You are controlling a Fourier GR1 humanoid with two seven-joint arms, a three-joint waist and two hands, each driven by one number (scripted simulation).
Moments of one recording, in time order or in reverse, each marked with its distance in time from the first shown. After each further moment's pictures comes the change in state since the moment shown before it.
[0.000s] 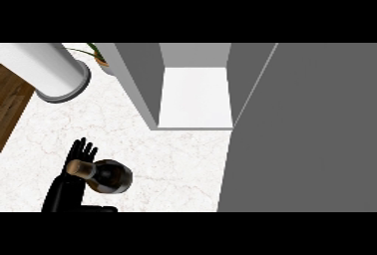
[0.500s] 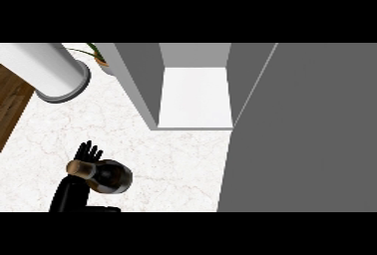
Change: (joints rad) left arm -0.032 -0.004 0.009 0.126 -0.019 -0.030 -0.072; right arm -0.004 0.007 0.022 -0.003 0.003 -0.012 0.013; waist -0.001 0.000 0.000
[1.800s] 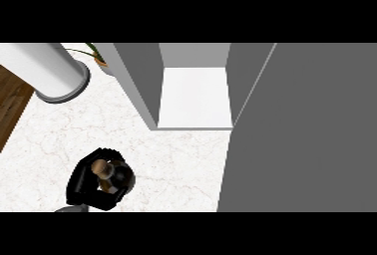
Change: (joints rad) left arm -0.189 0.026 -0.027 0.226 -0.110 -0.047 -0.198; right arm 0.043 -0.010 -0.034 0.004 0.000 0.026 -0.044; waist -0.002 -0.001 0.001
